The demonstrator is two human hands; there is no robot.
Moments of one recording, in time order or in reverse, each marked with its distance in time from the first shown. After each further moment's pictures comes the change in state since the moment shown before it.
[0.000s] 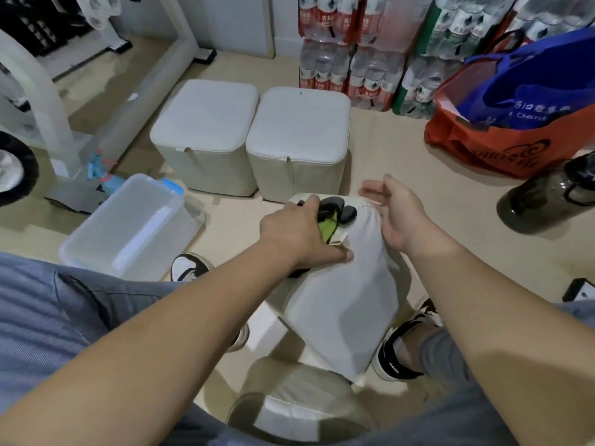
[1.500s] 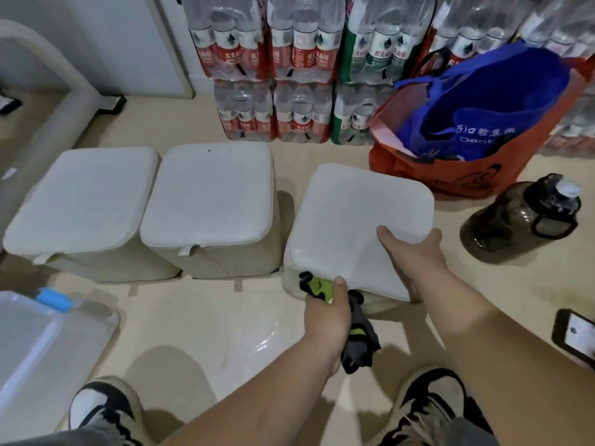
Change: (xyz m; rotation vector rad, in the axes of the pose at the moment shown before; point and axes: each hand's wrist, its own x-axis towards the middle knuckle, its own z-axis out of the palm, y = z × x) left_hand 0.148 0.143 0.121 -1.469 -0.214 -0.449; right_hand 0.133 -0.038 -0.138 -0.406 0.482 0.119
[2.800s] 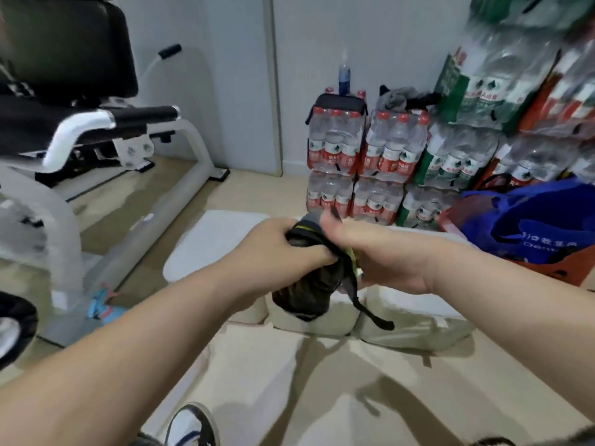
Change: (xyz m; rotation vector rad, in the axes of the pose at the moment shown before) left_hand -0.175 0.262 -0.243 0.528 -0.099 0.628; right_hand -0.287 -0.213 0.067 -0.237 -1.089 -0.571
